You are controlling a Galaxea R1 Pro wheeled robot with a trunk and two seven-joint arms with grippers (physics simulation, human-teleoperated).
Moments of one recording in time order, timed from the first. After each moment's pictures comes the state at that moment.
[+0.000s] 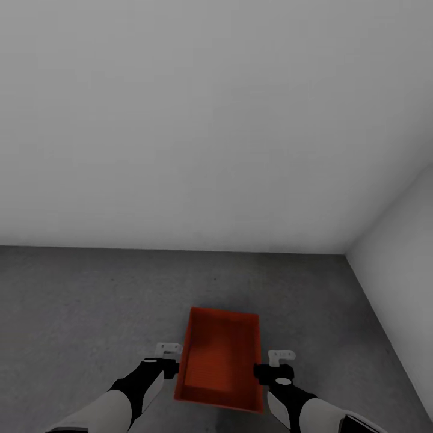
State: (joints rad) left arm -0.67 -0.12 0.02 -0.21 -0.07 0.20 0.16; right arm -0.69 0.13 1.04 -0.01 -1.00 -0.16 -0.24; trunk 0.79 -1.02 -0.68
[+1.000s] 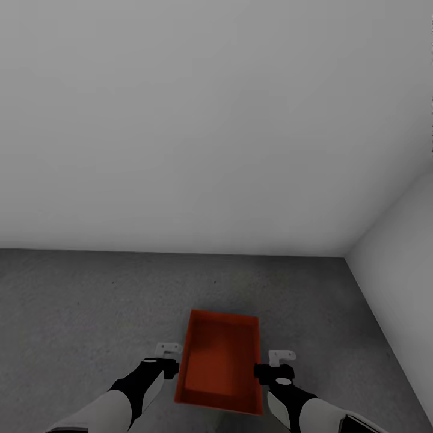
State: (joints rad) left arm -0.67 -0.12 0.02 -0.21 -0.07 0.20 0.16; right arm -0.69 0.13 1.04 -0.01 -1.00 -0.16 -0.24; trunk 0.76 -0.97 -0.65
